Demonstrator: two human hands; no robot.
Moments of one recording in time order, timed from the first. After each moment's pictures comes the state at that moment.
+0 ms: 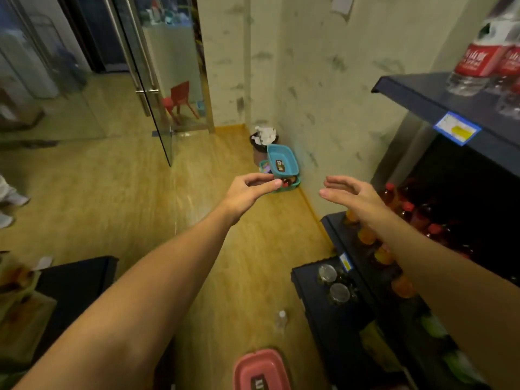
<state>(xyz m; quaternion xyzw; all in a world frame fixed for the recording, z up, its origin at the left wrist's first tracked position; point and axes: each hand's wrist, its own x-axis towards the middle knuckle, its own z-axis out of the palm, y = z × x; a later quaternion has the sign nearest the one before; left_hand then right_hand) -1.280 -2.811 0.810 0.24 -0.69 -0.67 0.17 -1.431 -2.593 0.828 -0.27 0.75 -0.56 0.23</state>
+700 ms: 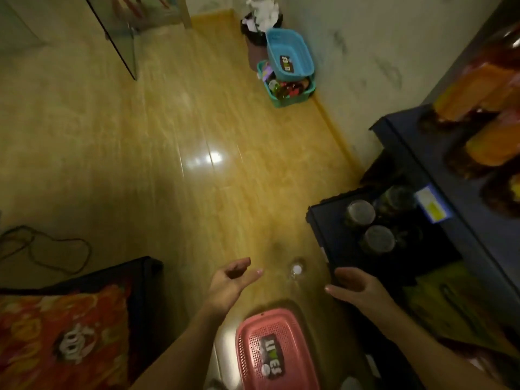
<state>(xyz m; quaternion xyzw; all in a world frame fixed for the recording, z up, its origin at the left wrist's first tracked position) -1.226 -2.789 0.330 0.45 -0.60 -0.66 -0.03 -1.399 -2.545 0.354 -0.06 0.78 -0.41 0.46</state>
